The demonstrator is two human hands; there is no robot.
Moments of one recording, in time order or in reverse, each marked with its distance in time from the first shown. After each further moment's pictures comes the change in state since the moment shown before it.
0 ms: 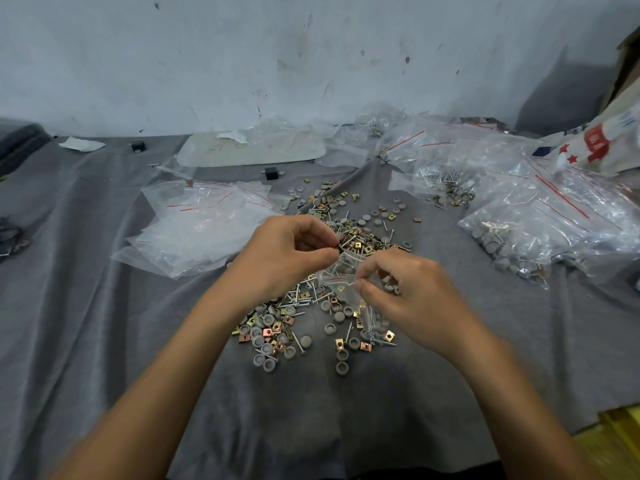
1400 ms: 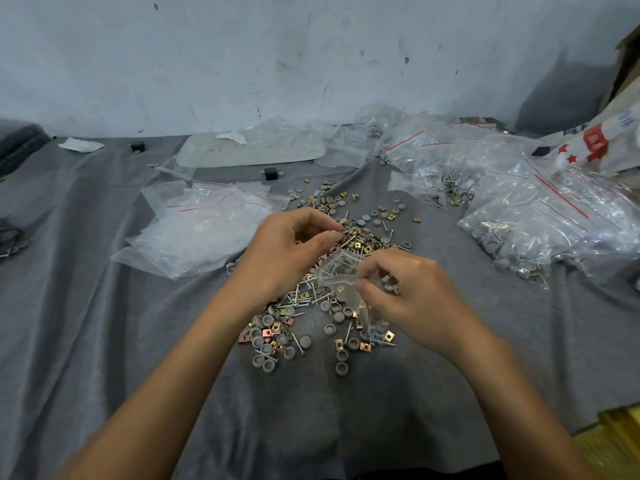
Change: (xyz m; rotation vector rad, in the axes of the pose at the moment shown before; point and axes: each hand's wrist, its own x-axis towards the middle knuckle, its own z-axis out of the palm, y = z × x) left_hand 0.005 -0.004 0.006 0.042 0.118 0.093; right_hand 0.001 -0.002 -0.001 0.008 0.001 -0.017
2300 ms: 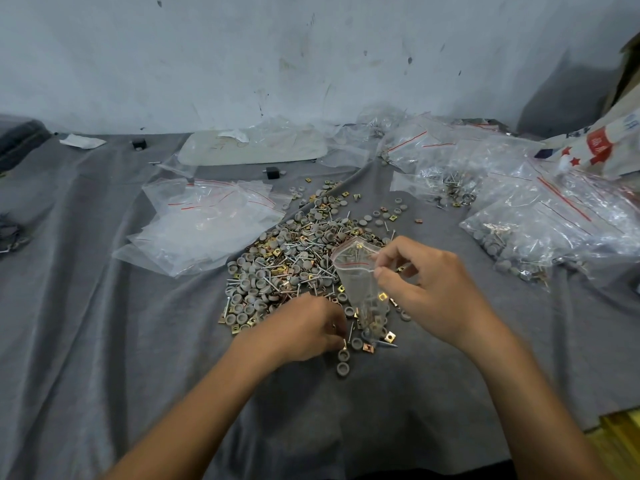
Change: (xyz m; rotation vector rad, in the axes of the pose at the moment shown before) left_hand -0.029 -0.065 0.047 0.655 -0.566 -0.036; right_hand 0.003 0.004 -0.010 0.035 0.074 0.093
